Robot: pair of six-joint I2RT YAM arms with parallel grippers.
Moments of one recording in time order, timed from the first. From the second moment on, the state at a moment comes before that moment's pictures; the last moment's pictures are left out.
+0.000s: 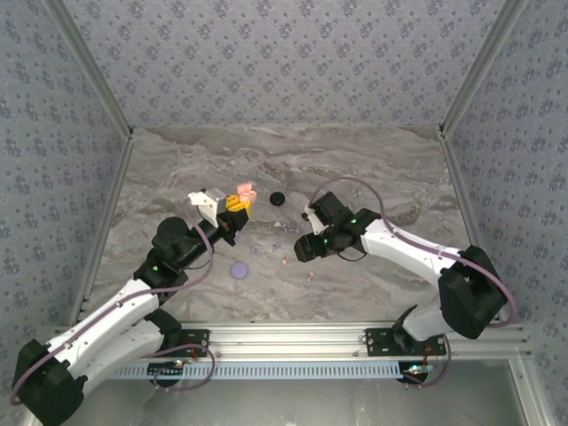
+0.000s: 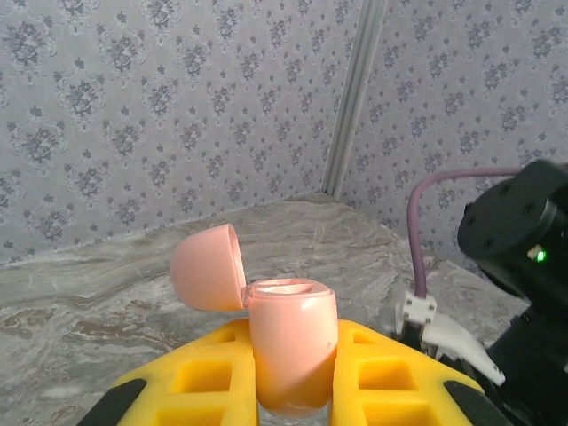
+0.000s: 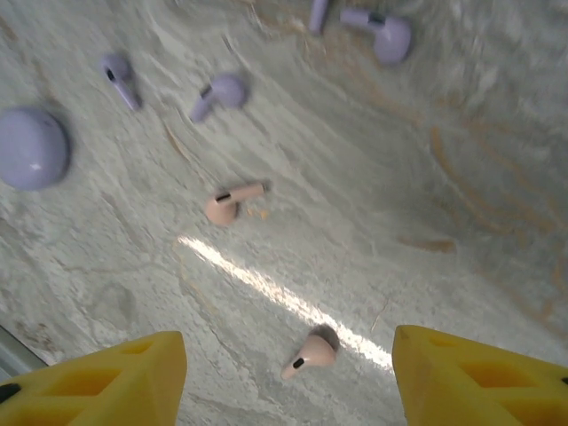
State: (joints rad) left arm -0.64 0.79 0.48 0.33 0.13 -0.19; right arm 0.73 1.44 0.94 -0.63 -0.19 0.34
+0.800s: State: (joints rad) left arm -0.64 0.80 0.48 0.33 0.11 -0.18; right arm 0.83 1.66 0.94 -0.71 -0.12 0.45
